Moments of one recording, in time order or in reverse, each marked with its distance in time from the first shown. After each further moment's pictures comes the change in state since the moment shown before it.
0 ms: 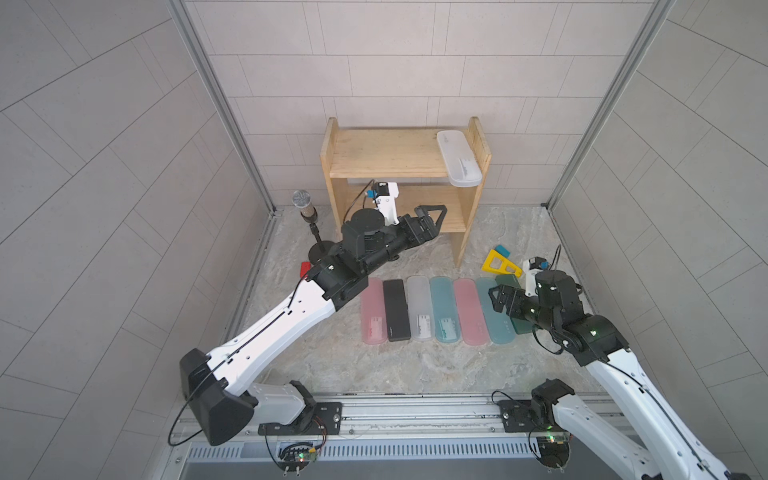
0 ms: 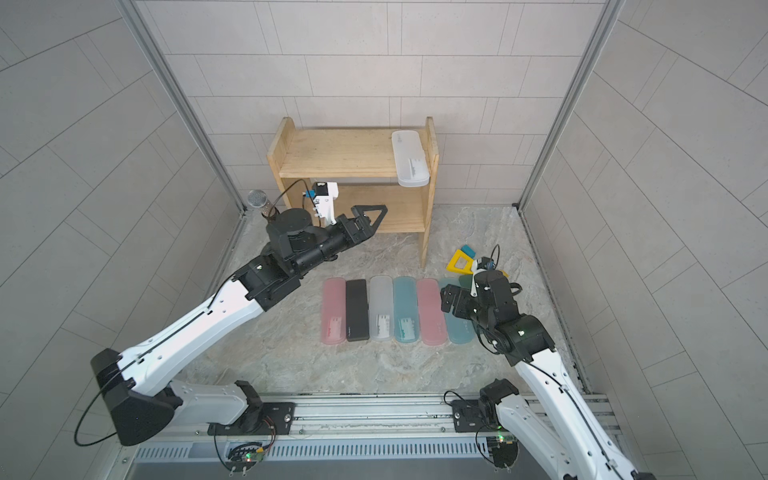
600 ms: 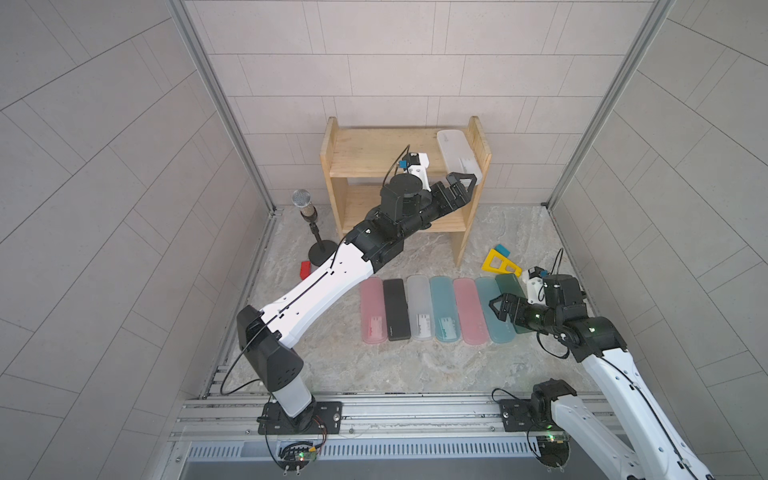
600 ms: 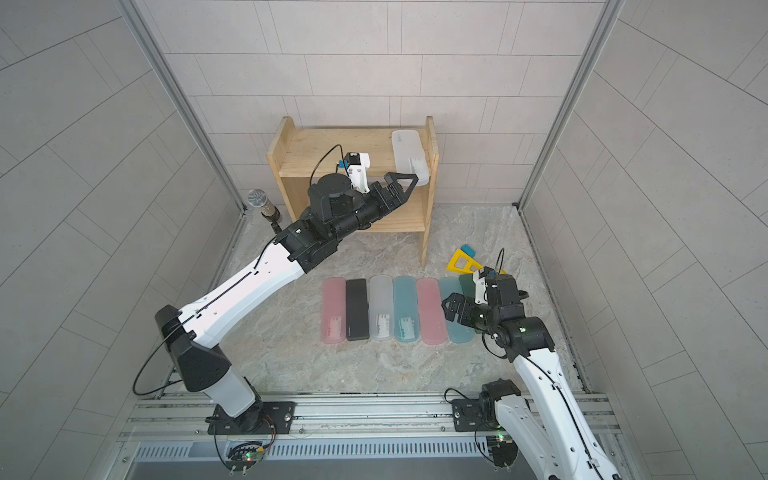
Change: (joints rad) left arm -0.018 0.312 0.396 -0.098 -0.016 -0.036; right arm -0.135 -0.005 -0.039 -0.050 -0.229 -0.060
